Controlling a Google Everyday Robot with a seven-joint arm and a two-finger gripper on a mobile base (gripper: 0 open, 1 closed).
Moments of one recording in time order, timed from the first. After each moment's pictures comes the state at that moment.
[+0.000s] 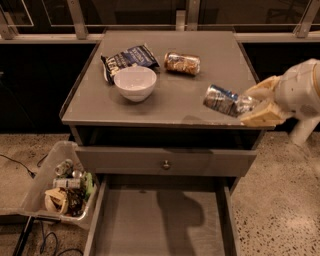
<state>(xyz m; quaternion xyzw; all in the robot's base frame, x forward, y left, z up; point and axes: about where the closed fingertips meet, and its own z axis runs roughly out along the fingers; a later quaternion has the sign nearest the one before) 0.497 -0.214 0.915 -0.56 0.74 0.03 0.36</state>
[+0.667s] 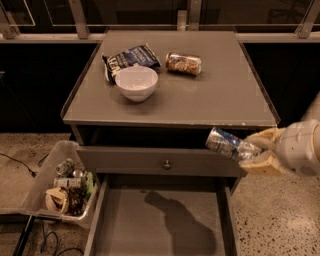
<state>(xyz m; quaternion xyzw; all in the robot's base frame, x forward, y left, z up) 0.430 -0.219 0.841 -0.53 0.77 0.05 0.35</state>
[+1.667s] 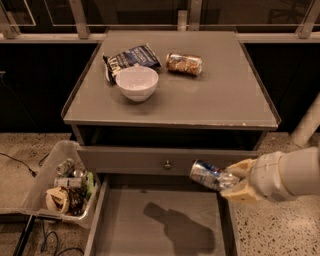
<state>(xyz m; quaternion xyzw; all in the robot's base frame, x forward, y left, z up) 0.407 -0.195 0.754 -0.54 0.78 0.10 0.30</state>
